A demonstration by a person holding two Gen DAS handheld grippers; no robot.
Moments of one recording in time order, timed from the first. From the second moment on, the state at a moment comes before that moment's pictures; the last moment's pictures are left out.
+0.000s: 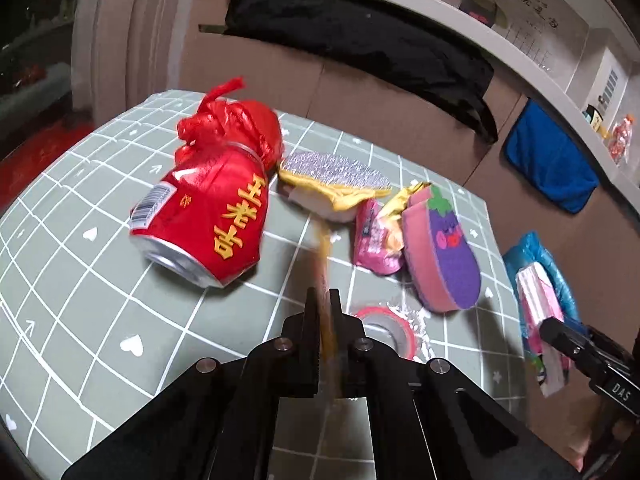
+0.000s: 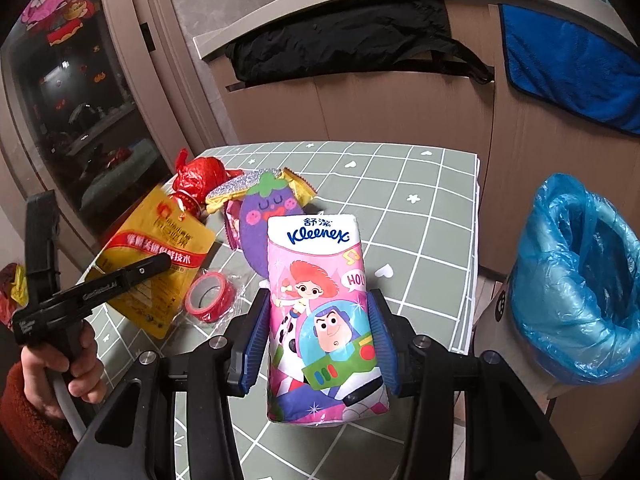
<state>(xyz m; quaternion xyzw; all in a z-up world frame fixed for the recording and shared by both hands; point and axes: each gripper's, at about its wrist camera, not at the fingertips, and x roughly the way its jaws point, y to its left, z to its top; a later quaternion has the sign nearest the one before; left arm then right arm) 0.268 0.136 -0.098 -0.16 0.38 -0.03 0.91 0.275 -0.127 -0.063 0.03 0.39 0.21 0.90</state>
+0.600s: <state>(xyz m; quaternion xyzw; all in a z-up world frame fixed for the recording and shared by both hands) 0.247 0.127 -0.038 -0.15 0.31 -0.05 0.94 0.274 -0.122 -0.043 0.02 0.35 0.21 0.91</state>
